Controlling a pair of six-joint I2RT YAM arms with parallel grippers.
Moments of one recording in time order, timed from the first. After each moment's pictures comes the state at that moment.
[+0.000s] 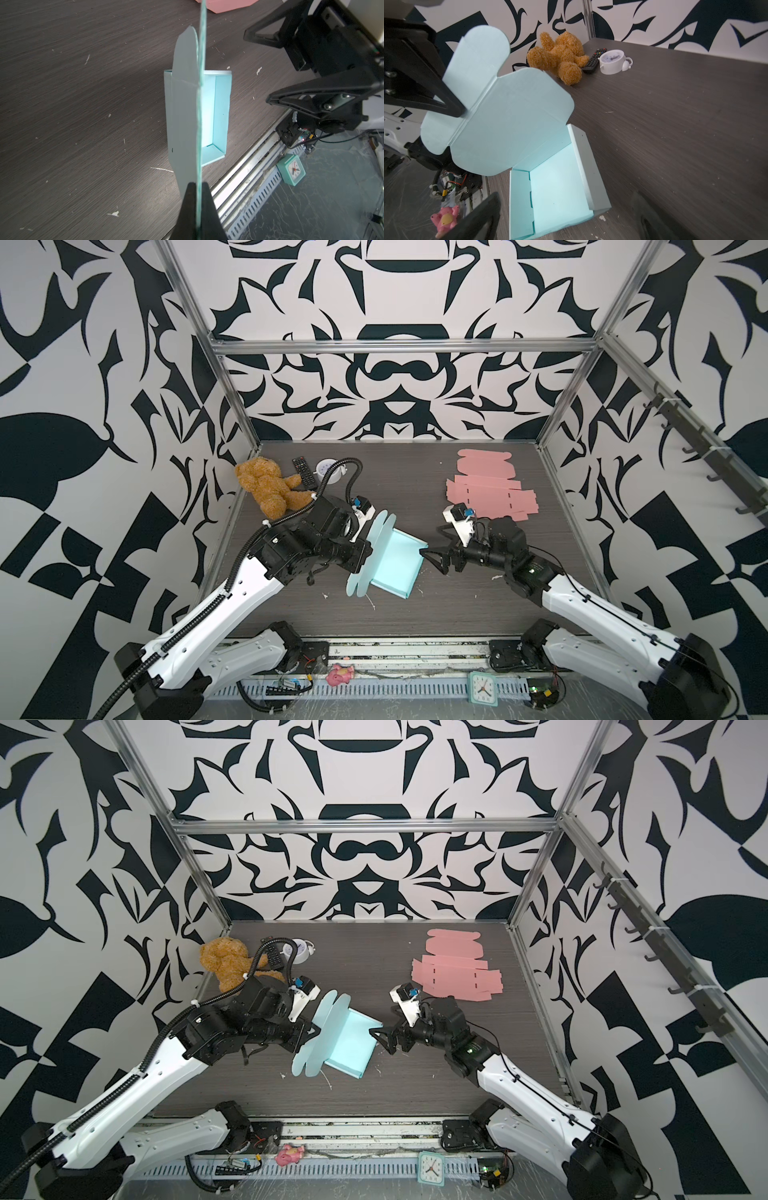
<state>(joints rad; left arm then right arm) -0.77 1.03 1.14 -1.00 0.23 -0.25 0.61 0.95 0.54 0.08 -0.47 0.14</state>
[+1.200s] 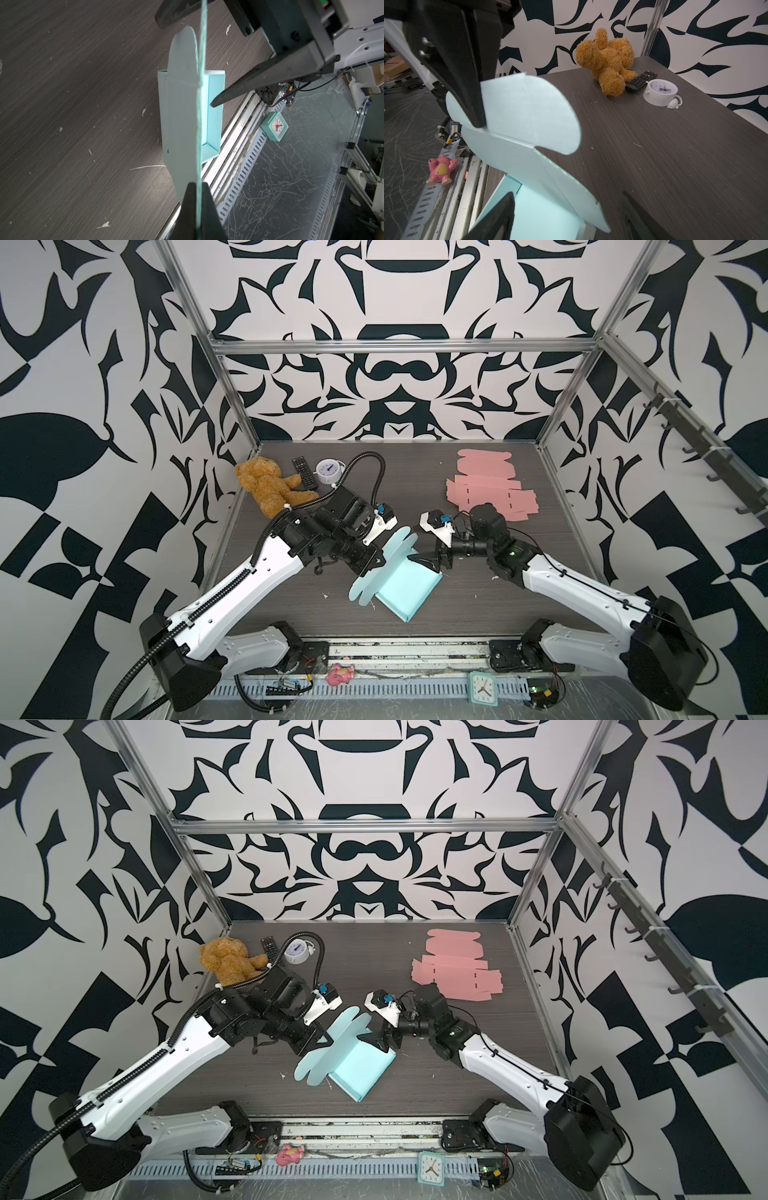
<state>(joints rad) -0.78 1.18 1.21 -1.09 0.41 -0.04 0.64 1.16 0.66 0.08 -0.69 -0.23</state>
